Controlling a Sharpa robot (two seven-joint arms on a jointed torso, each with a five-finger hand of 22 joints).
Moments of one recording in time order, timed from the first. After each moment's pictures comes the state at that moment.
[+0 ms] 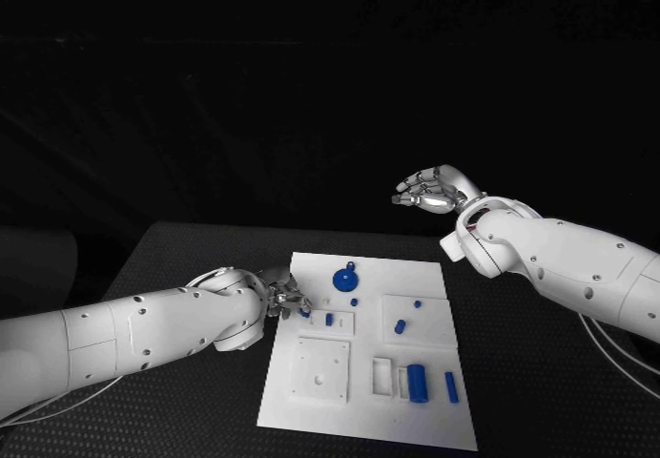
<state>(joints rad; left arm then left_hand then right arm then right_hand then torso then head) 1.25 -0.66 -0.24 1.36 -1.04 -0.26 -0.40 0.87 0.00 0.60 -0.29 0.65 1.10 0.08 0.39 0.58 1.36 -0.04 0.90 0.51 1.11 -0.10 1.38 0.62 0.05 0.94 -0.14 1.10 1.31 1.27 -0.62 0.02 1.12 -0.81 -0.43 0.12 1.01 -0.22 0.59 -0.18 0.42 0.80 0.20 0.30 0.39 0.89 0.18 0.44 0.07 0.79 0.18 0.47 0.45 0.19 0.53 0.22 0.27 1.25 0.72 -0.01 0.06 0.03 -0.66</state>
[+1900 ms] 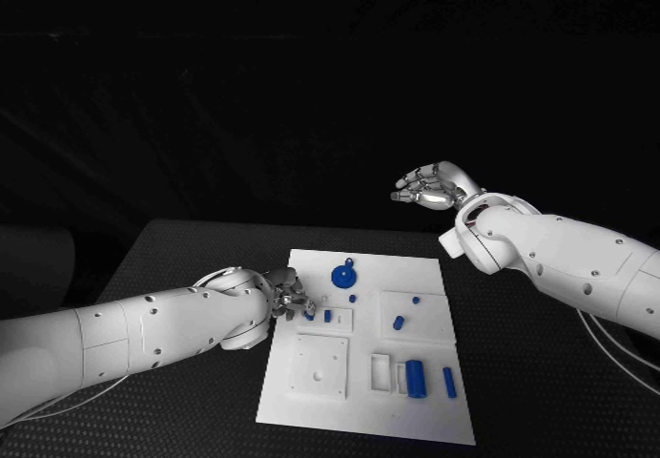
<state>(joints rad) 1.23 -0.62 -0.24 1.33 -1.06 -0.22 -0.40 0.86 -0.01 0.59 -0.29 0.63 1.11 0.08 0.39 0.58 1.36 -0.05 0.93 0.53 1.12 -0.11 1.39 0.63 0.06 0.94 -0.13 1.11 1.31 1.27 -0.62 0.02 1.12 -0.81 -0.43 0.12 1.01 -0.22 0.59 -0.18 0.43 0.80 0.20 0.30 0.39 0.89 0.18 0.44 0.07 0.79 0.18 0.47 0.45 0.19 0.53 0.22 0.27 1.25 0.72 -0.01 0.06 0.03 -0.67</state>
